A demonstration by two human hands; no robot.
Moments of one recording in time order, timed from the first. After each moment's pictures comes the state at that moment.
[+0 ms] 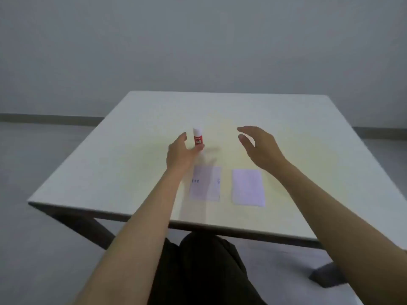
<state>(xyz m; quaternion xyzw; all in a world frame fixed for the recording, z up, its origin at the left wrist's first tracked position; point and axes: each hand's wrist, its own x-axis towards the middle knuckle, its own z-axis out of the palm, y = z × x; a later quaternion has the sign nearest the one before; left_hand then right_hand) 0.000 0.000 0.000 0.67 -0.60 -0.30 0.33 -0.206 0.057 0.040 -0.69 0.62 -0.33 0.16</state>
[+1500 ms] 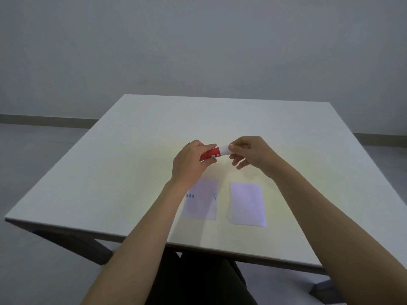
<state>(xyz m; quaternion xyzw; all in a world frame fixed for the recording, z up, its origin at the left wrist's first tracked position) -0.025 -0.002 0.002 0.53 -0.78 -0.12 0.31 -0.214 0.015 0.036 -0.57 0.57 -0.38 0.46</state>
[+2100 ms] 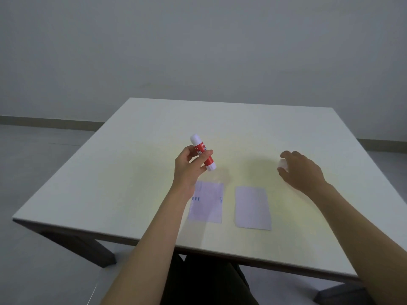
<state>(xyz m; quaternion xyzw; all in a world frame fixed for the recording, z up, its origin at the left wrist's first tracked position) -0.019 0.022 0.015 0.44 -0.40 -0.58 0.56 -0.292 0.038 -0.002 -0.64 0.76 -0.11 0.02</state>
